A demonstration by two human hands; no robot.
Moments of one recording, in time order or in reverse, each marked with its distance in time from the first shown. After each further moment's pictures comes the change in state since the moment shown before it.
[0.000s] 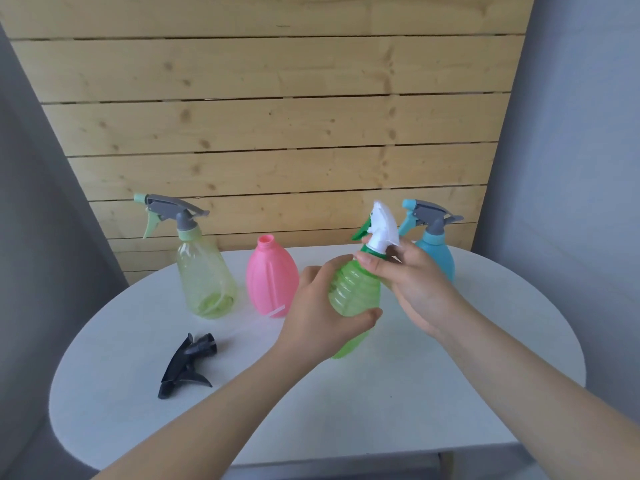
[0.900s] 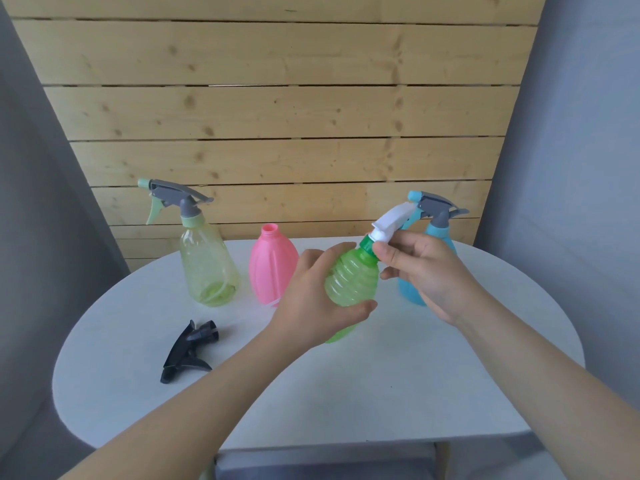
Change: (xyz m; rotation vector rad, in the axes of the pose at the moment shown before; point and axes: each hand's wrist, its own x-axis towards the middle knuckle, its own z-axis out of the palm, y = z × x) left_hand 0.001 -0.004 -0.012 0.056 -0.020 0.045; right_hand -0.002 -0.008 -0.013 -0.191 -0.088 -0.064
